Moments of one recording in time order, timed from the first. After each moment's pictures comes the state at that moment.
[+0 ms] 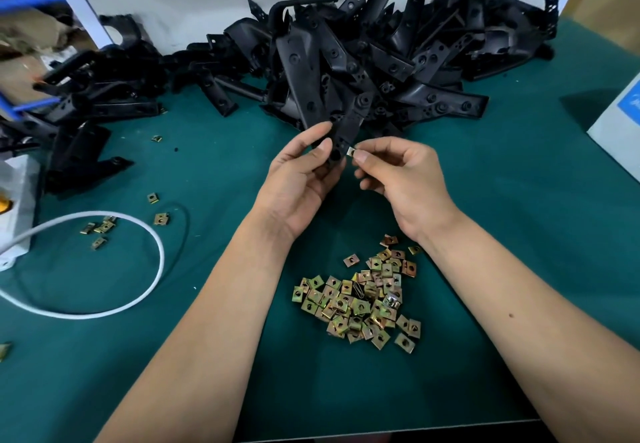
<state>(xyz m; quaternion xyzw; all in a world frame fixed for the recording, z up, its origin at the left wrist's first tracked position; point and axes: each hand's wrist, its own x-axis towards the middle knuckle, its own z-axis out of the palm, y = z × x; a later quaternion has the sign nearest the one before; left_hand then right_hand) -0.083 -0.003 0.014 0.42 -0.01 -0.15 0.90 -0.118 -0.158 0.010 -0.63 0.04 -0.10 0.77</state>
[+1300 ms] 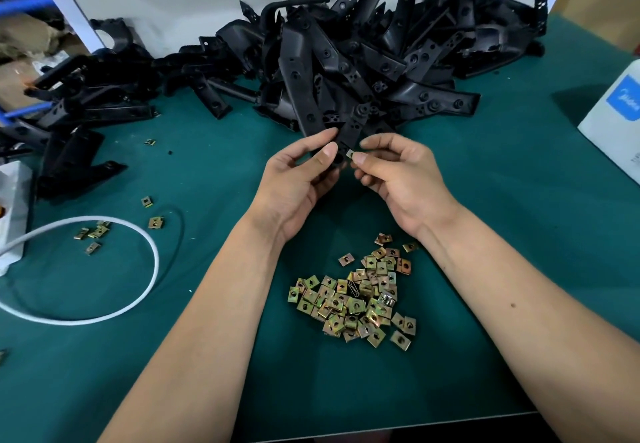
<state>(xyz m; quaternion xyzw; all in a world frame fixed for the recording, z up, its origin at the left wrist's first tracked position) -0.088 -0.005 0.017 0.51 -0.03 -0.15 0.84 -0.120 -0.162 0.019 -0.58 0.07 -0.06 0.81</state>
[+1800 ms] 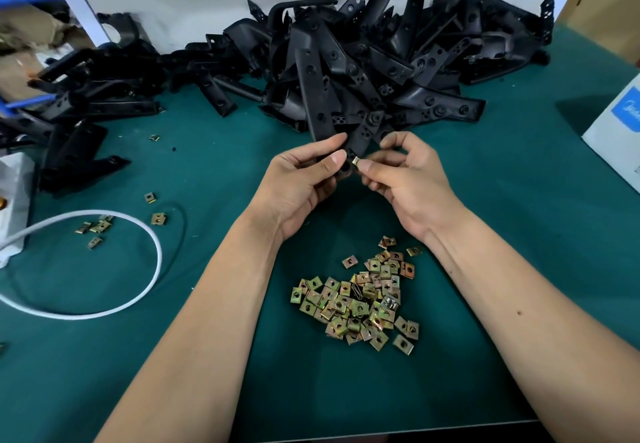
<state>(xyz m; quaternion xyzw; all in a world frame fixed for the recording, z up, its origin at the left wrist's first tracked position) -0.087 0.002 0.021 0.55 -0.05 -0.18 0.81 -0.122 -0.164 0.022 -0.61 0.06 -0.06 0.79</state>
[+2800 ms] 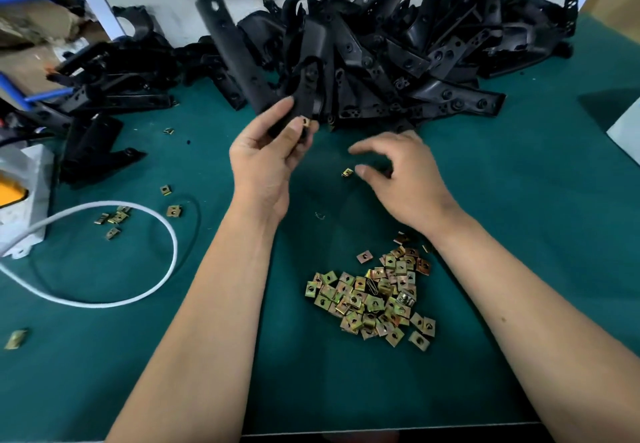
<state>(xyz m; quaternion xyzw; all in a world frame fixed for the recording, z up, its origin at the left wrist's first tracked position) -0.072 0.027 0.023 0.48 0.00 0.04 0.87 -0.111 -0.159 0.009 -0.92 -0.09 -0.18 0.34</state>
